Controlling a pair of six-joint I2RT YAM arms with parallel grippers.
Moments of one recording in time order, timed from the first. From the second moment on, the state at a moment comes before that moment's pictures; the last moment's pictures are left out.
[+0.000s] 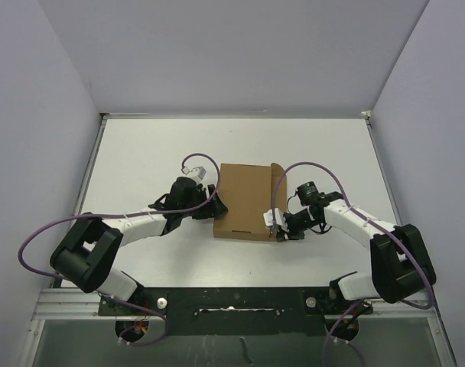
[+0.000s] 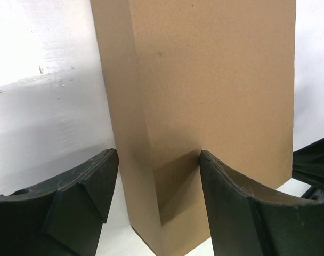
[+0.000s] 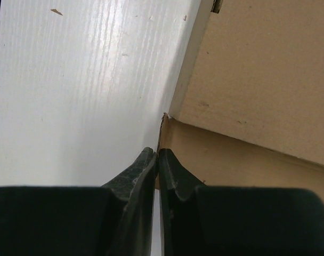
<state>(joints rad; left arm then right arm) -0.59 1.49 0.64 0.21 0.16 -0.68 0.38 1.37 0.71 -0.70 -0.74 -1.35</state>
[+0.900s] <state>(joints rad) -0.57 1.51 0.64 0.23 0.21 -0.70 0.35 1.44 0.76 -0.72 -0.75 -1.21</state>
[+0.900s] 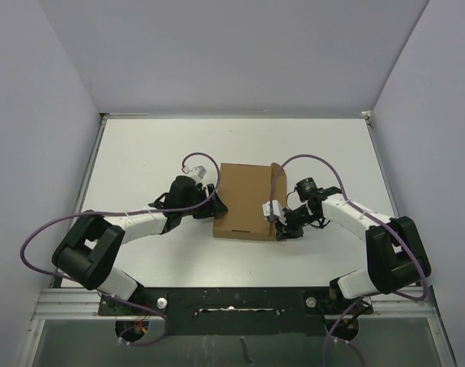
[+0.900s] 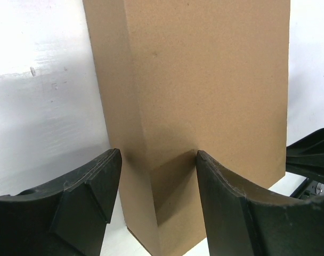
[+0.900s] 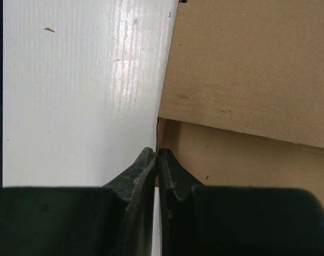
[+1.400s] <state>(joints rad) -0.57 1.53 0.66 0.22 0.21 -0.70 0.35 1.47 0.79 -0.73 -0.75 -1.18</state>
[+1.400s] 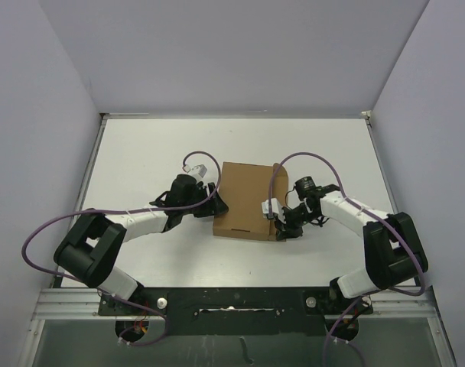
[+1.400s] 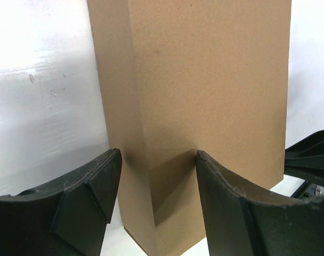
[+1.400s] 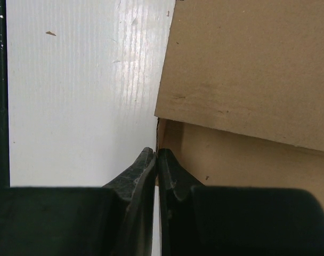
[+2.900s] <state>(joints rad) -0.57 1.54 0.70 0.17 0.19 -0.70 0.49 1.51 0.89 -0.79 -0.60 -1.01</state>
